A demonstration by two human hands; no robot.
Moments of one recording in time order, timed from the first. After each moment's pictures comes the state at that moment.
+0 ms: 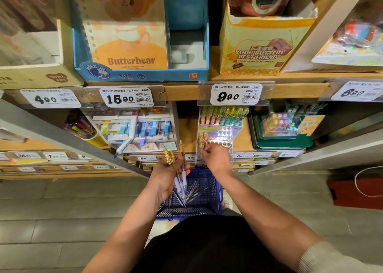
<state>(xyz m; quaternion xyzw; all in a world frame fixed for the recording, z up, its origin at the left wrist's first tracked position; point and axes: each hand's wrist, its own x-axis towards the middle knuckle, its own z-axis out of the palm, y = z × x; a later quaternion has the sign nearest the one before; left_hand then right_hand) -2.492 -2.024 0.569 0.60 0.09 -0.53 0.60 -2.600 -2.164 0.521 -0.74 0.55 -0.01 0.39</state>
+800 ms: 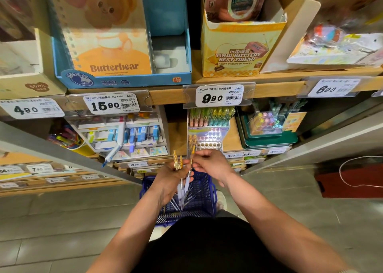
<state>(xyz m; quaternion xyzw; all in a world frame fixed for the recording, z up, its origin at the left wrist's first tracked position) -2.509 -2.039 0.558 0.61 -0.02 -0.59 0.52 -2.625 -2.151 0.563 -0.49 0.51 -0.08 0.70</state>
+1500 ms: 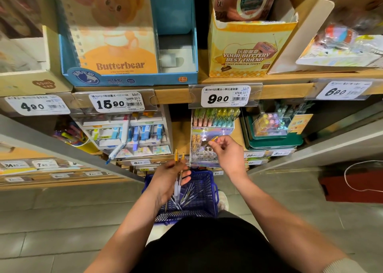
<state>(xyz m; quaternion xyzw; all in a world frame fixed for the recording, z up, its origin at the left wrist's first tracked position) -2.497 -2.033 0.558 0.58 0.08 -0.59 0.56 -2.642 -2.184 0.544 -0.70 0.52 -0.22 0.43</state>
